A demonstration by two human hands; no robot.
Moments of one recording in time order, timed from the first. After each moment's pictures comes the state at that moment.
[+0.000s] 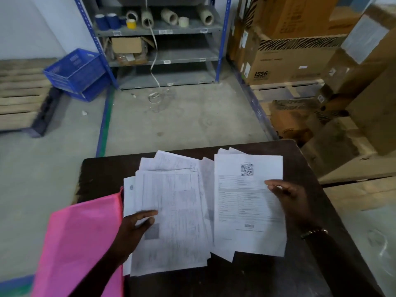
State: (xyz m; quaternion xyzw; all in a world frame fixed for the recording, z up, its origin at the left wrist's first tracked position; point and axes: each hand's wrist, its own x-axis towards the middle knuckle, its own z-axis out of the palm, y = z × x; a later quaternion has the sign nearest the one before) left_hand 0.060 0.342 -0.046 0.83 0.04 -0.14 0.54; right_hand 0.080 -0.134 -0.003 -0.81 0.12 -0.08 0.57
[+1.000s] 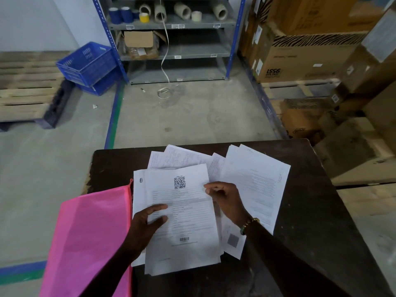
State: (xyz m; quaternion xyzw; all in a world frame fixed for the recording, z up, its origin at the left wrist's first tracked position) left_hand 0.048 0.337 -0.053 0.80 0.07 -0.10 0.59; right_hand 0.114 0.049 -0.058 -0.81 0.03 0.05 0.58
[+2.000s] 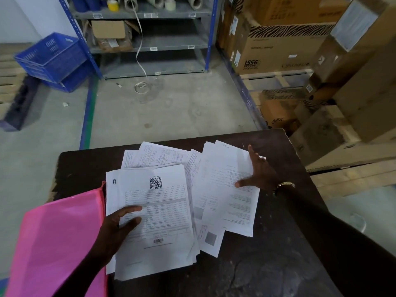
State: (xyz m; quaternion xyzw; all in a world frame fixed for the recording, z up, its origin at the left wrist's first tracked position) left_hand 0.053 0.349 -0.060 0.83 0.04 -0.12 0.54; right_hand 0.164 -0.140 -0.032 -0.95 0.07 0.19 0.25
